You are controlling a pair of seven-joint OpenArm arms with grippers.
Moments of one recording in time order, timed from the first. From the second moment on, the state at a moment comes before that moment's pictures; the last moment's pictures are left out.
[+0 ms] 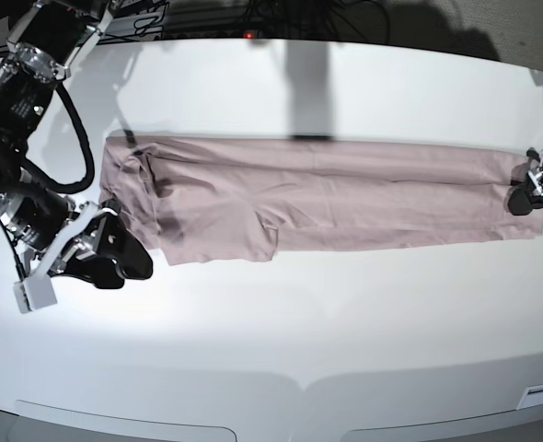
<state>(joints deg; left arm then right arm) -6.5 -33.7 -17.2 42.9 -59.4 -38.9 45.0 5.0 13.8 29.4 113.4 60.2 34.7 -81.8</state>
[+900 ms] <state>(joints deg) -6.2 -36.1 -16.9 46.6 -61.6 -38.4 46.9 5.0 13.8 29.4 113.4 60.2 34.7 -82.1</state>
